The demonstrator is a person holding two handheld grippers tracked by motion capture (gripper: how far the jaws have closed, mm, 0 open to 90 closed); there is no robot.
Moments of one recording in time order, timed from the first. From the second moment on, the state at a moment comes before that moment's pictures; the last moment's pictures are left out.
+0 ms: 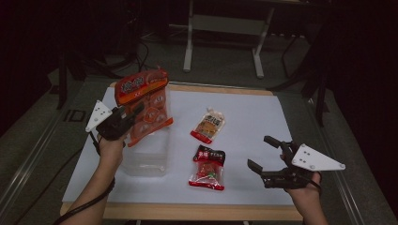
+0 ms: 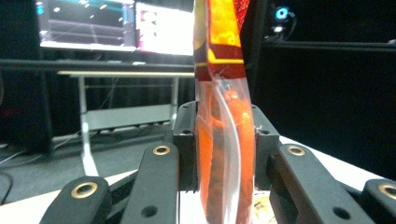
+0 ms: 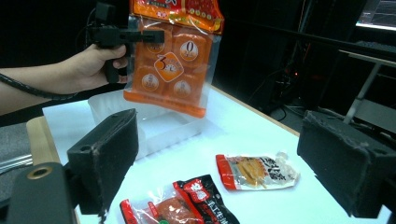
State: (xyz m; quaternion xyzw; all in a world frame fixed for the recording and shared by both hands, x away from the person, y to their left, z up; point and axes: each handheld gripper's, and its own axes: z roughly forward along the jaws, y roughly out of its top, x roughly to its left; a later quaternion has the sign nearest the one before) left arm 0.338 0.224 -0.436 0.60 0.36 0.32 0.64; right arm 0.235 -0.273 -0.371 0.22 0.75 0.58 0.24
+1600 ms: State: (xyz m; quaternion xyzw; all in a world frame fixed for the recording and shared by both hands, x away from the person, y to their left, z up) left arm 0.355 0.251 -0.473 0.65 0.42 0.25 0.58; right arm 0.236 -0.272 -0.378 0.21 0.76 0.57 0.23
